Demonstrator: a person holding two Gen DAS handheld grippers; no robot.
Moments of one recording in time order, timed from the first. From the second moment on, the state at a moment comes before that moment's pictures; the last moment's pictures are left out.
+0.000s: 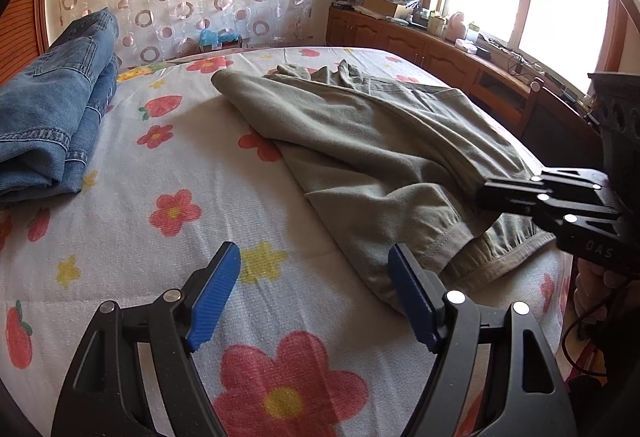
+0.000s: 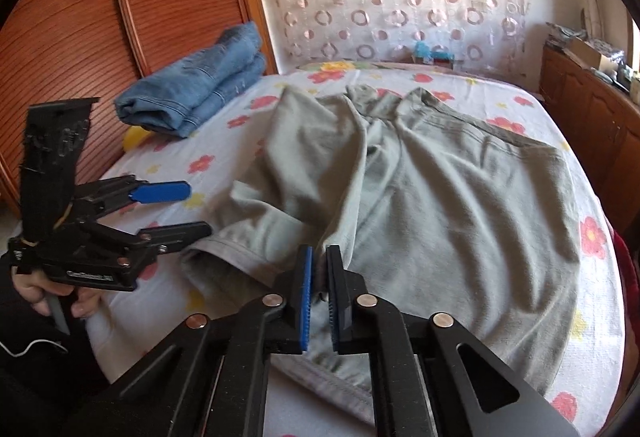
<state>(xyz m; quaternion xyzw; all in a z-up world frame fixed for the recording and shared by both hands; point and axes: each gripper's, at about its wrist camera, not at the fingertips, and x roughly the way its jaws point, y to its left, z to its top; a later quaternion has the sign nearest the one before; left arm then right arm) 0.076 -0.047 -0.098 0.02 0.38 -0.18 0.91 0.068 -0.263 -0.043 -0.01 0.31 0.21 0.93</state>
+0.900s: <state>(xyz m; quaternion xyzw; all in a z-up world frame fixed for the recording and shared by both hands) 0.085 -0.058 -0.063 0.01 0.36 -0.19 0.91 -0.002 -0.281 -0.003 -0.05 0.20 0.11 0.97</state>
